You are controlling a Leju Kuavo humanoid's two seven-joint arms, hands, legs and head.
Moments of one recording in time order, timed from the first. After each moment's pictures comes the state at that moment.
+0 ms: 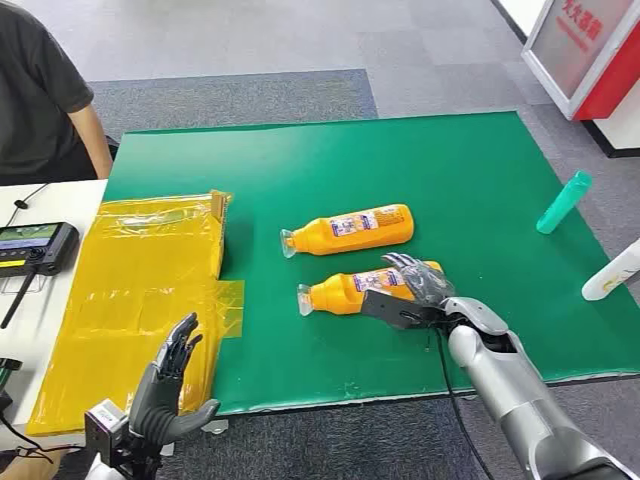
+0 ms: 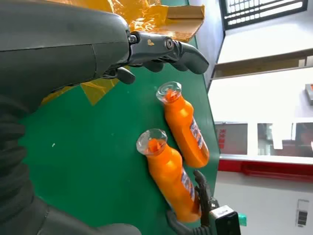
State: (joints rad) left arm 0.17 -0.03 -0.12 -1.38 -0.12 -0.30 -0.68; right arm -0.49 -0.13 0.50 -0.95 0.83 0.09 -0.04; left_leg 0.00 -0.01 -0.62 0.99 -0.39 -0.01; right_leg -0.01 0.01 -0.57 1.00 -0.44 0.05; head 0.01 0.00
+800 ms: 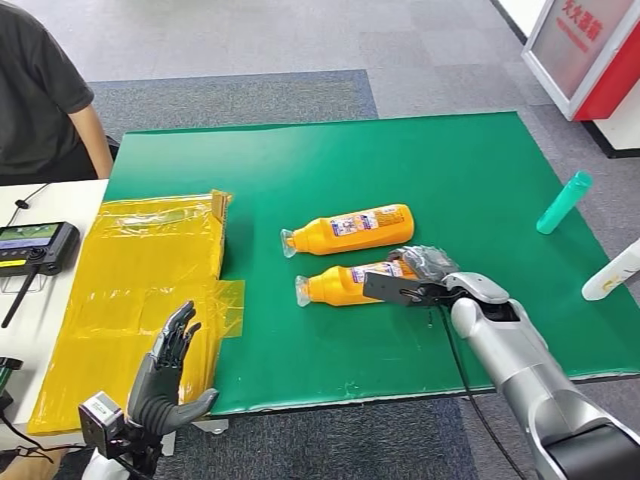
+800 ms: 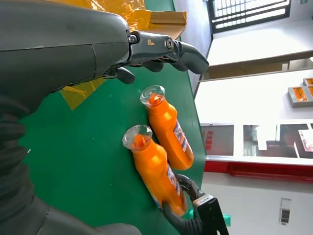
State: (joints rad) left arm 0.14 -0.03 -0.13 -1.41 -0.10 -0.30 -0.68; right arm -0.64 -0.14 0.56 -0.83 0.87 0.17 -0.01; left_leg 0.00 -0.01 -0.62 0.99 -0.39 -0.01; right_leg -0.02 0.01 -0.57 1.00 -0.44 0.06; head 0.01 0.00
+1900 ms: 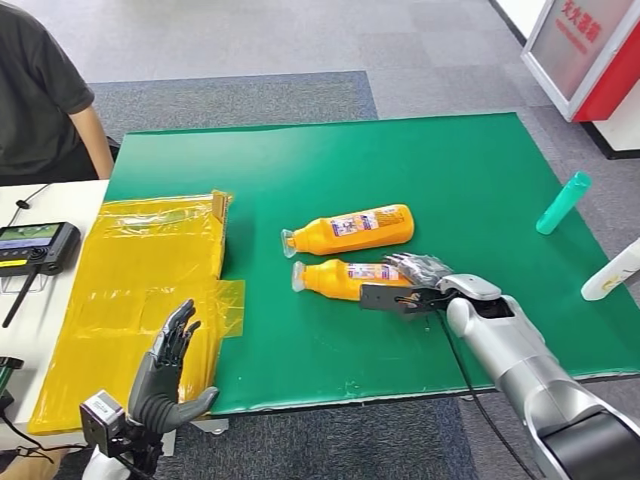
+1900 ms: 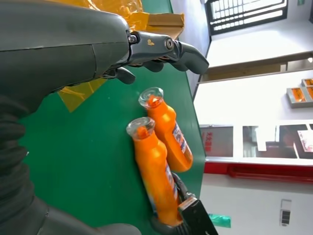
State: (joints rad) left arm 0.14 -0.03 -0.14 -1.41 -0.11 -0.29 -0.68; right arm -0.68 -0.14 0.64 -0.74 0.89 0.21 -0.03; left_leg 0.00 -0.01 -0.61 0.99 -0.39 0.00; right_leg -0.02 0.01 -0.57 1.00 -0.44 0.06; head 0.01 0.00
